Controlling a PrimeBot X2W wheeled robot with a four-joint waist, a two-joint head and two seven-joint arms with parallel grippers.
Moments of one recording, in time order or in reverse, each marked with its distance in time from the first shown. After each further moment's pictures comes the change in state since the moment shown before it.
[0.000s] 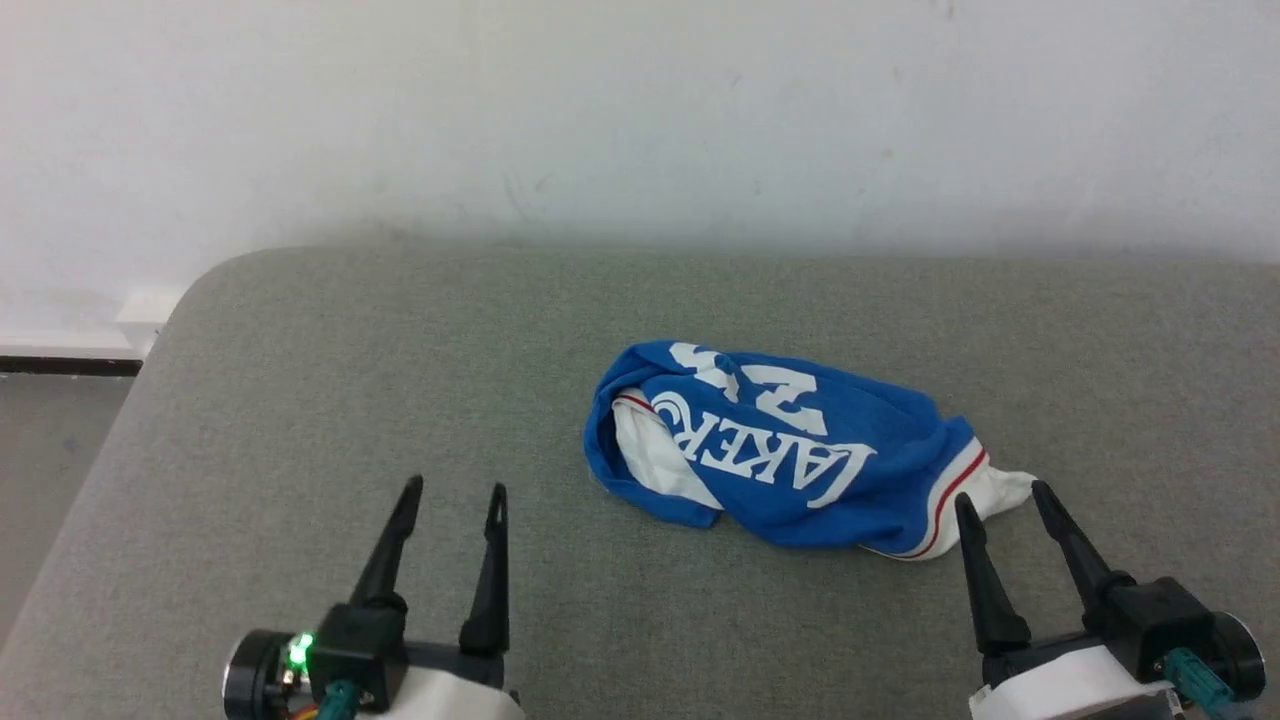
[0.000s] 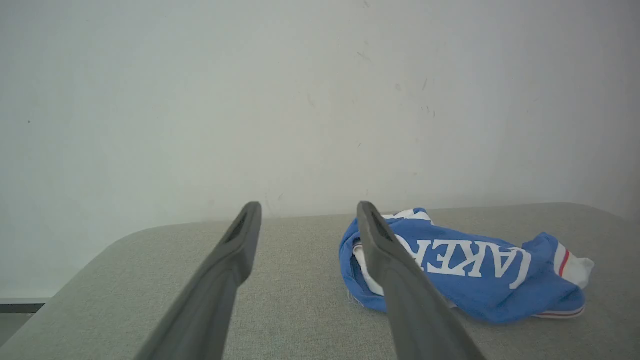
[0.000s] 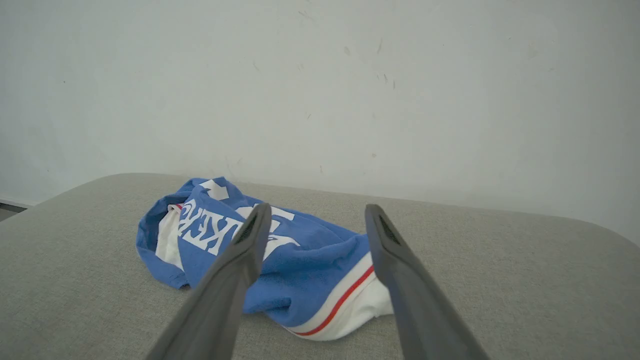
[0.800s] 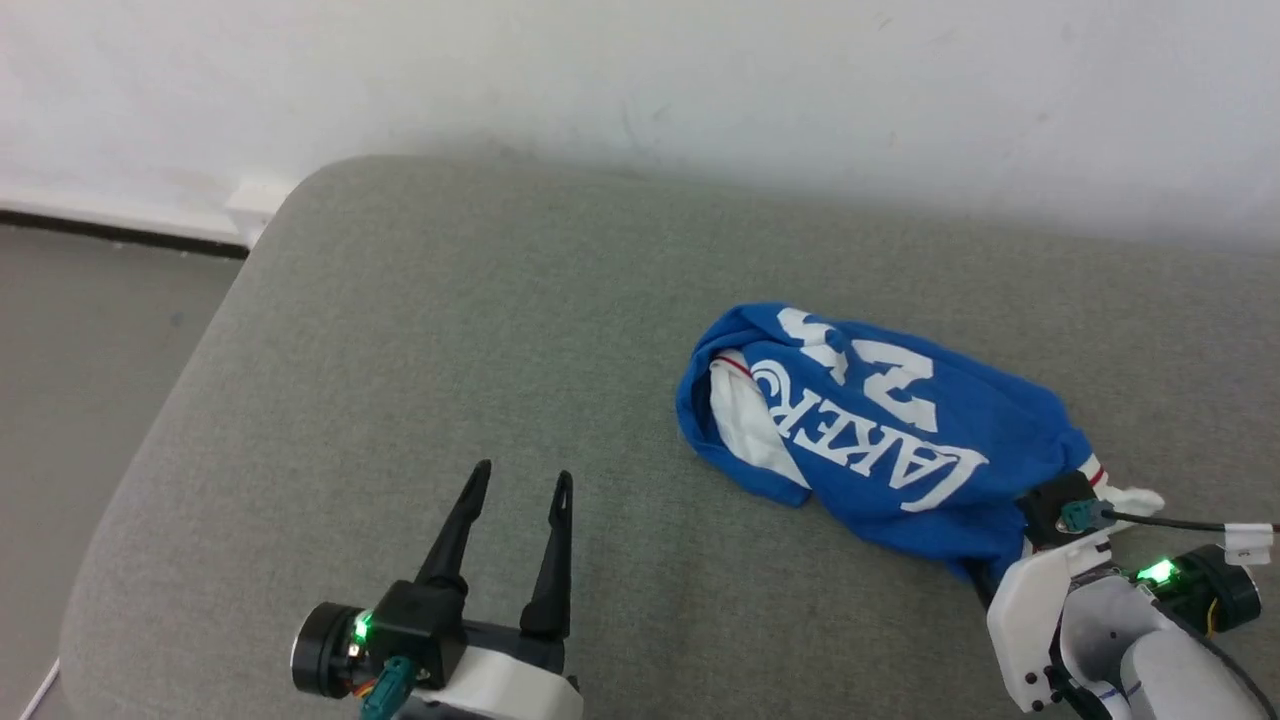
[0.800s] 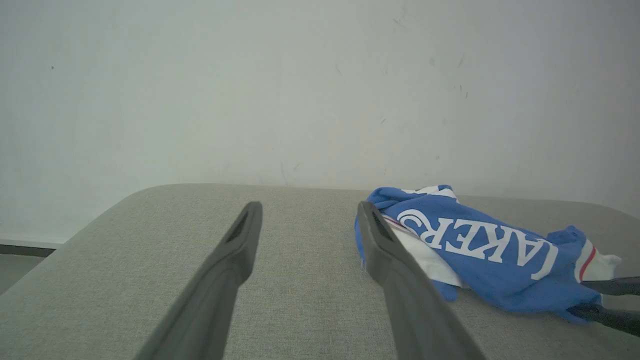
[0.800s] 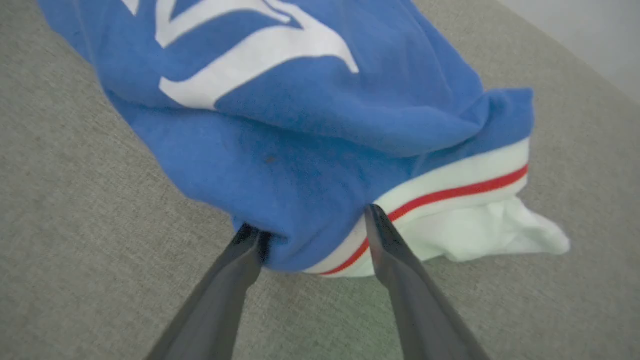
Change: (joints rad) left arm -0.007 -0.135 0.015 0.050 0.066 -0.095 0.000; right arm -0.233 -0.206 0.161 0.238 0.020 0.000 0.623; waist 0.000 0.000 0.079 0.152
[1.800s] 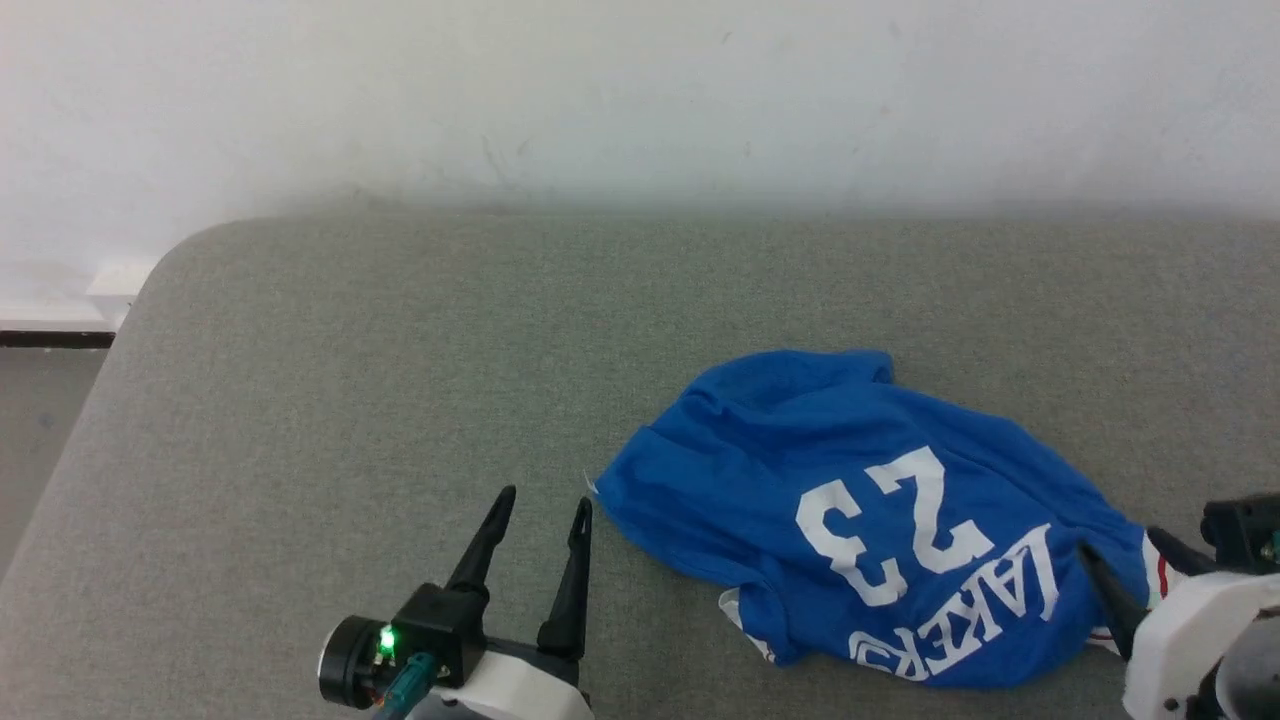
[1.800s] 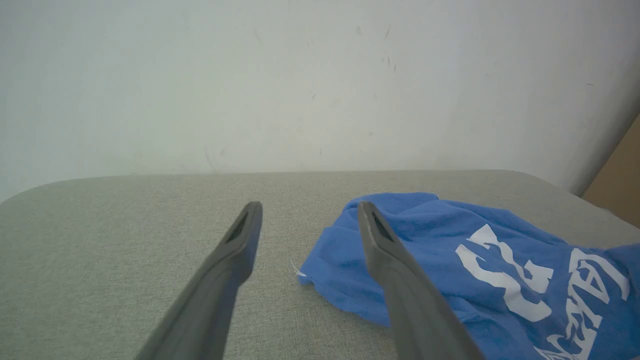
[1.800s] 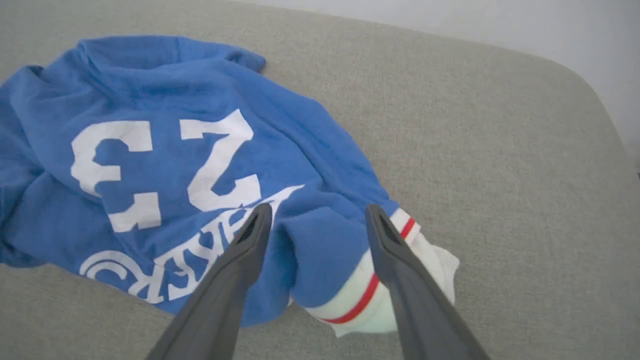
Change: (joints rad) left arm -0.015 -0.036 0.013 0.102 0.012 -0.057 0.000; right arm 0.246 -0.082 -0.237 -0.368 0.215 -0.001 0.128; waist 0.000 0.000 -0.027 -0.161
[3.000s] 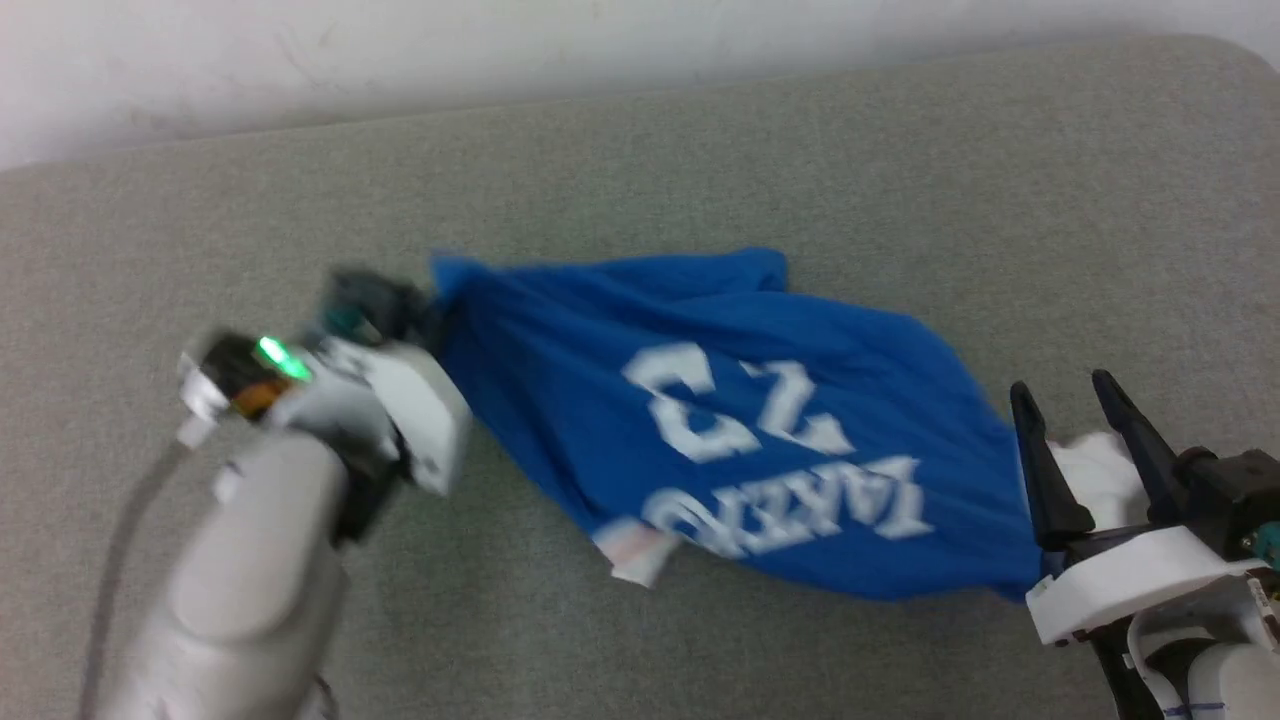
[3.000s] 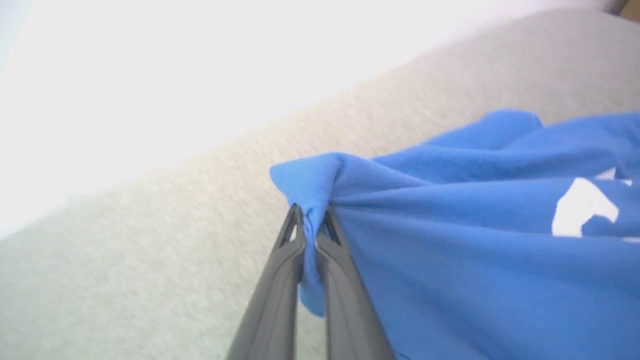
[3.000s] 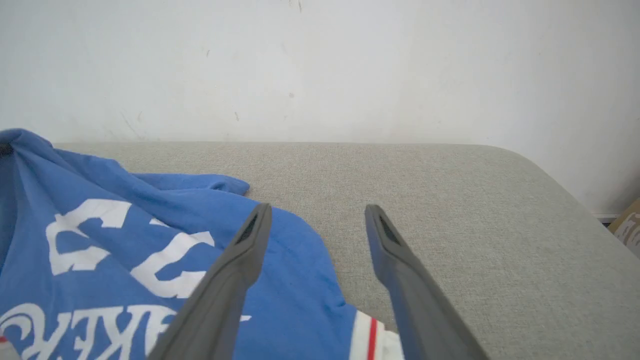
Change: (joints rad) left arm -0.509 0.210 -0.030 0.285 -0.058 -0.137 0.465; right arm -0.123 0.226 0.033 -0.038 -0.138 0.000 -0.498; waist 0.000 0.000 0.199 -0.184
